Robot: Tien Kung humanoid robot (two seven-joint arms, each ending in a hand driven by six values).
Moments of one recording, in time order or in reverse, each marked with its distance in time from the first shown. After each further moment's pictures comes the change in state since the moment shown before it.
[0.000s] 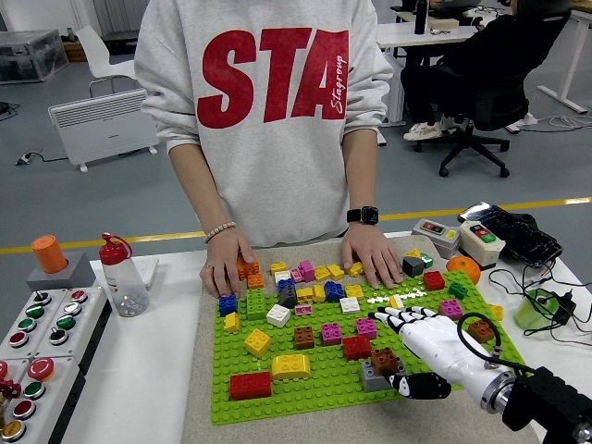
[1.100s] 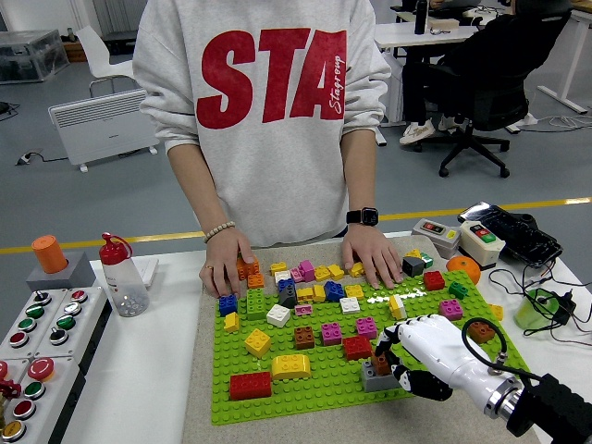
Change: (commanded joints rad) left arm -0.011 0.002 0.002 0.000 0.002 -0.001 0.000; right arm 0.005 -0.004 -0.039 -0.055 0.009 -0.083 0.088
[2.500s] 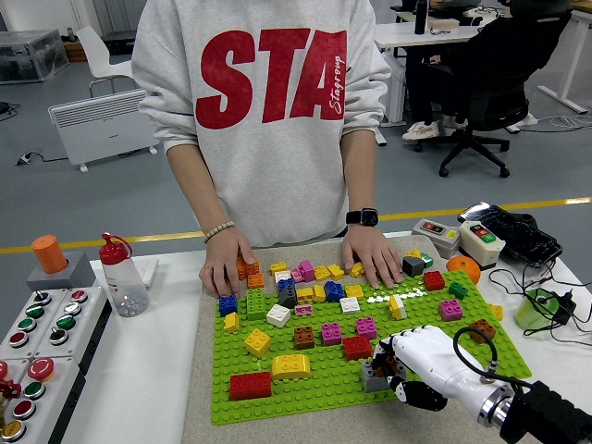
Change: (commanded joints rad) left arm 0.008 -0.002 -0.001 0.000 0.006 0.002 0.001; right arm 0.009 0.014 -0.035 -0.012 0.001 0.010 -0.012
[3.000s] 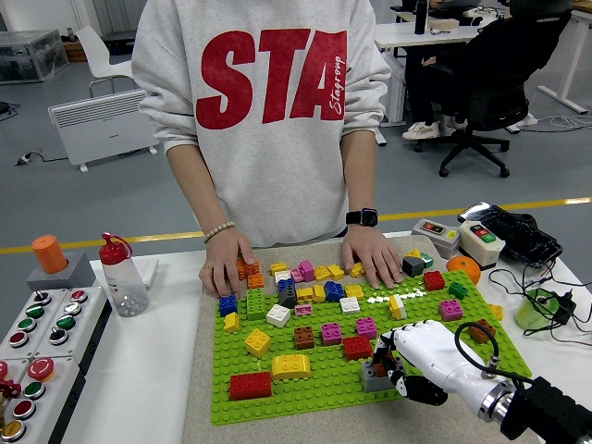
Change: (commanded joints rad) left arm -0.005 0.001 0.001 0.000 -0.002 -0.001 -0.001; right arm 0.001 0.000 0.012 -0.002 -0.002 0.001 -0.007
